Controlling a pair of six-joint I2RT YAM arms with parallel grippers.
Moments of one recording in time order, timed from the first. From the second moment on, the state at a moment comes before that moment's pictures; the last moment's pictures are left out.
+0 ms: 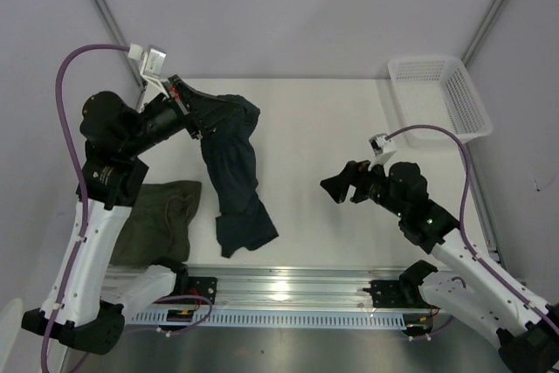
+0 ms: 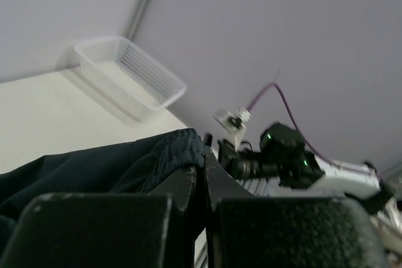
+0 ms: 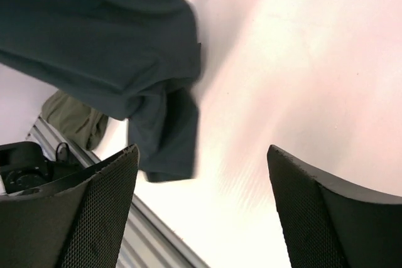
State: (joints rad) left arm -0.28 0.94 1.33 -0.18 0.65 -0.68; right arm 0.62 0.74 0.64 -0.17 -0.13 0.50
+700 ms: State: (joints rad) left arm -0.26 1.09 1.65 -0.37 1.19 -0.56; right arm 0.59 0.90 0.58 0.27 -0.49 0.34
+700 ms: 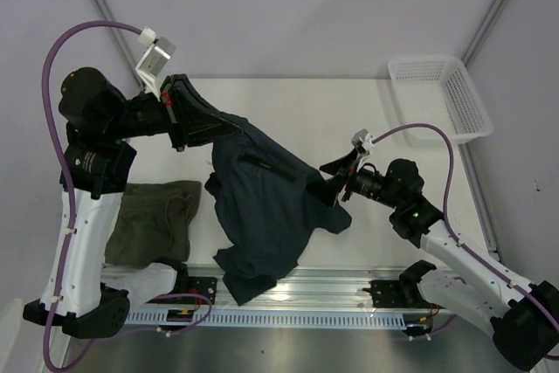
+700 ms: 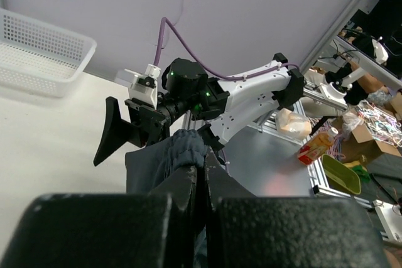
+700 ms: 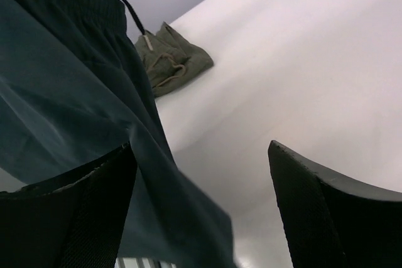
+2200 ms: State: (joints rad) left arm -0.22 1.14 1.63 0.24 1.43 -1.09; right arm 0.66 0.65 0.34 0.19 -0.38 0.24
